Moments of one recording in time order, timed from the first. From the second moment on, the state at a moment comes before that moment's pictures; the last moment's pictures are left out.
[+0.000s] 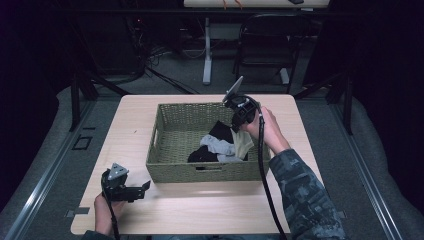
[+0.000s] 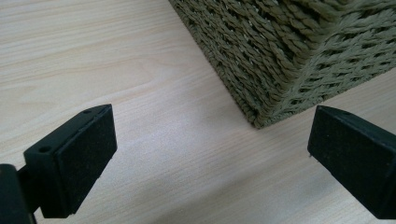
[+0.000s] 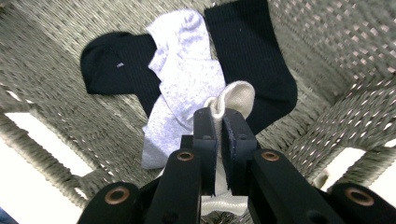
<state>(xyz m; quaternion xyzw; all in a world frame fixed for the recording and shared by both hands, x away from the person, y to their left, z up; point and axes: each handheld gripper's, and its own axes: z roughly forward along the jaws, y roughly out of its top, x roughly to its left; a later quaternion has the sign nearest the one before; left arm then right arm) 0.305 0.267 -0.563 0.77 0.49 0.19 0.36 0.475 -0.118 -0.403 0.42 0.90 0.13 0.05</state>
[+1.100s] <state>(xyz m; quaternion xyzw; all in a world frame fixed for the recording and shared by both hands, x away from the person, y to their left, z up) 0.306 0.266 -0.564 0.77 0.49 0.19 0.37 0.452 -0.169 -0.313 0.42 0.88 0.17 0.12</state>
